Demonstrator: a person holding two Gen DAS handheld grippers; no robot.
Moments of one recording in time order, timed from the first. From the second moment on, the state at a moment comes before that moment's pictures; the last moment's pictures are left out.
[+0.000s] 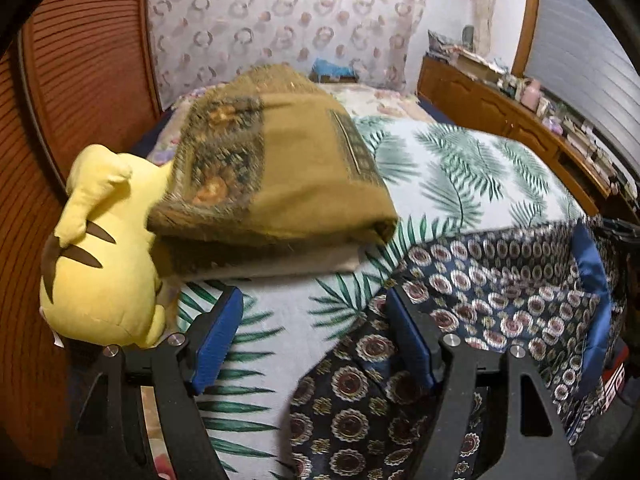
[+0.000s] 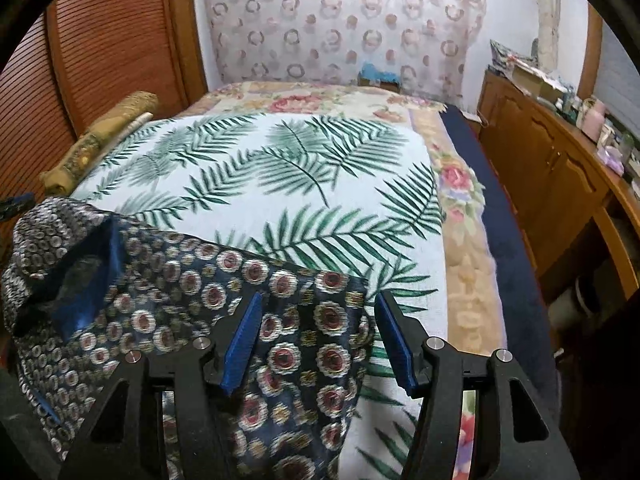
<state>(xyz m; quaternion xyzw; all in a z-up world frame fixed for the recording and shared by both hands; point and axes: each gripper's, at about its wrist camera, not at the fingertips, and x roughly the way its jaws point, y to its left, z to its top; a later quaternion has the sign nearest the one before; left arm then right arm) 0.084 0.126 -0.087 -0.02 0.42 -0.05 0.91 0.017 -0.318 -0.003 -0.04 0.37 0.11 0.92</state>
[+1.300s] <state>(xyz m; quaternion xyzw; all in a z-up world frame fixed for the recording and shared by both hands) 0.035 0.078 -0.043 -0.01 0.36 -0.12 0.93 -0.008 -0.313 0.025 -0.05 0.31 0.20 0.93</state>
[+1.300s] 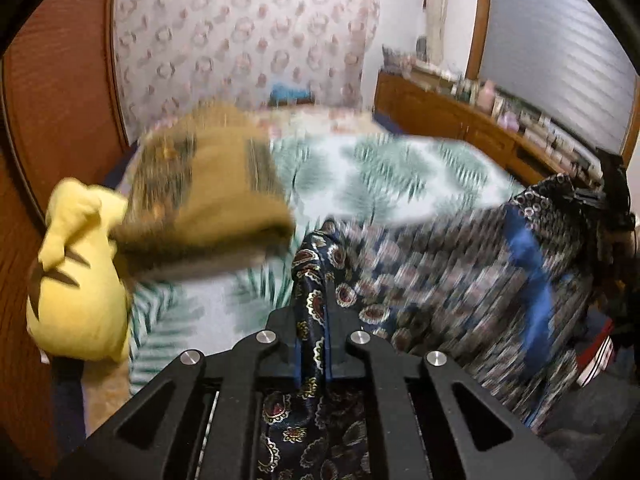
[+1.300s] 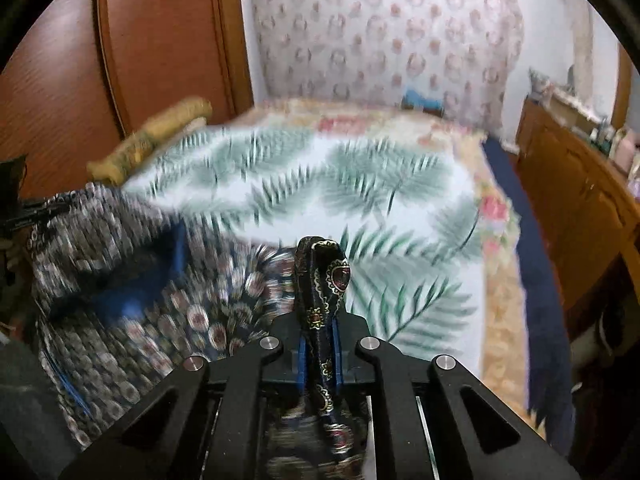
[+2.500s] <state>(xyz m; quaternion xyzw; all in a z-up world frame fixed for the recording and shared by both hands) 0.154 0.102 -0.023 -0.01 0.36 -0.06 0.93 0.155 -0.265 0.087 -0.07 0.31 0.13 0.94</state>
